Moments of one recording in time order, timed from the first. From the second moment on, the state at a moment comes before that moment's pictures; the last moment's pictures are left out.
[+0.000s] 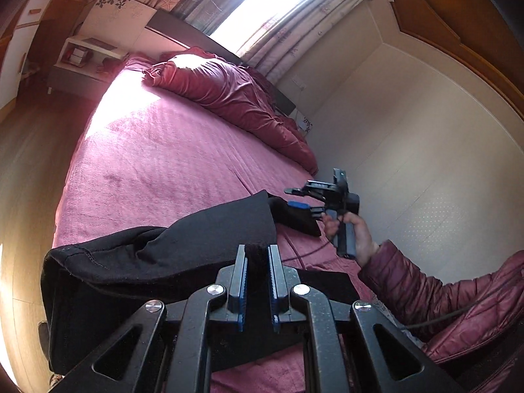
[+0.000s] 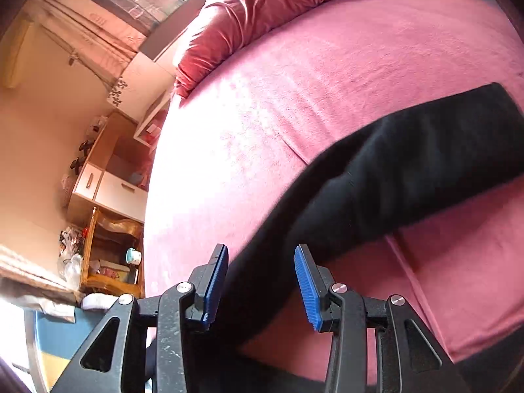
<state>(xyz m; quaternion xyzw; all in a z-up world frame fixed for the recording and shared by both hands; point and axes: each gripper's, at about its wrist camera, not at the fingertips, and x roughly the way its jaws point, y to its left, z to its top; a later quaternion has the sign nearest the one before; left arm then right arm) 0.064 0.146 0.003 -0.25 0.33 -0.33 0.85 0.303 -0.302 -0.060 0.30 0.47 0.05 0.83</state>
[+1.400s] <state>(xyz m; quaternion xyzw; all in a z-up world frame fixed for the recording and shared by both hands) 0.134 0.254 -0.007 -0.31 0.33 -0.14 0.88 0.065 -0.324 -0.053 0.30 0.43 0.09 0.85</state>
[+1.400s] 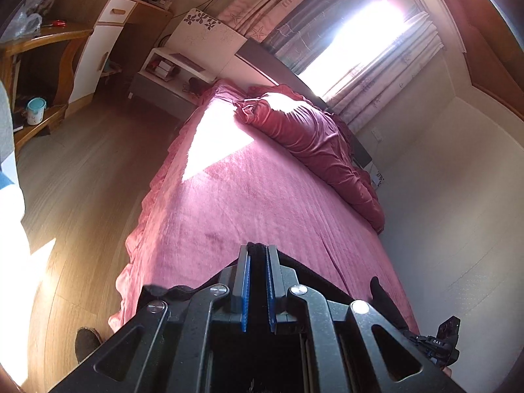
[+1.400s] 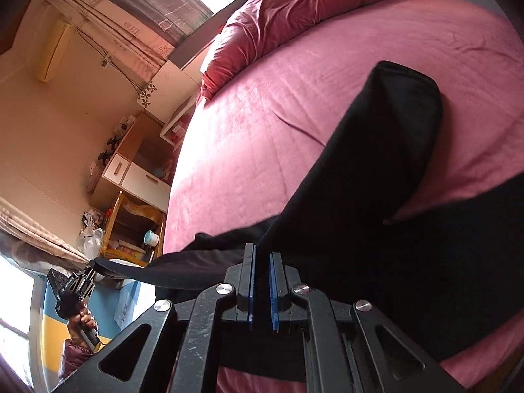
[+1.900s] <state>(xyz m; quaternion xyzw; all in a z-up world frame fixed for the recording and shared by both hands) 0.024 0.275 -0.151 -0.46 0.44 -0.03 0.77 0.042 -0.300 -0.171 0.27 0.53 0.04 0.80</state>
